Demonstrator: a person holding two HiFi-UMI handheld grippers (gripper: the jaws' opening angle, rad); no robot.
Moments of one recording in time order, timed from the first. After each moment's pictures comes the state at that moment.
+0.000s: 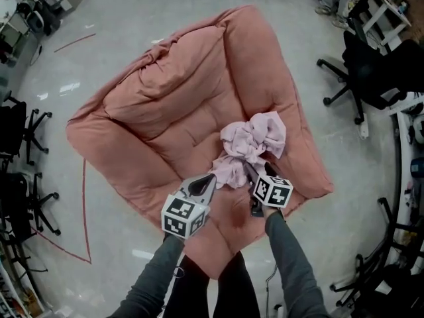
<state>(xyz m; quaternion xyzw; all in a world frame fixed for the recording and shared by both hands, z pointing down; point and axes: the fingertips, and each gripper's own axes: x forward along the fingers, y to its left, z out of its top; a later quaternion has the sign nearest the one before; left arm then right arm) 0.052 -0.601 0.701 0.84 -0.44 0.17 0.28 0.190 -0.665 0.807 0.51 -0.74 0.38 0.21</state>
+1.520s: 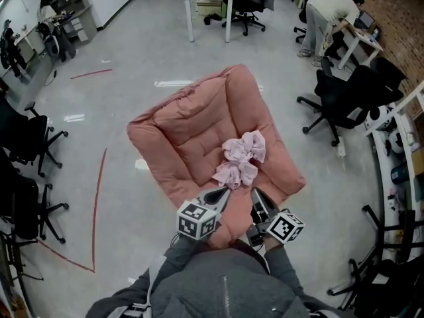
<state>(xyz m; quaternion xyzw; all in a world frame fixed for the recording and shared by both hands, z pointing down) 0.087 -0.471 0.496 0.88 -0.39 0.08 0.26 0.173 -0.480 0.483 0.41 -0.81 0.40 -0.12</state>
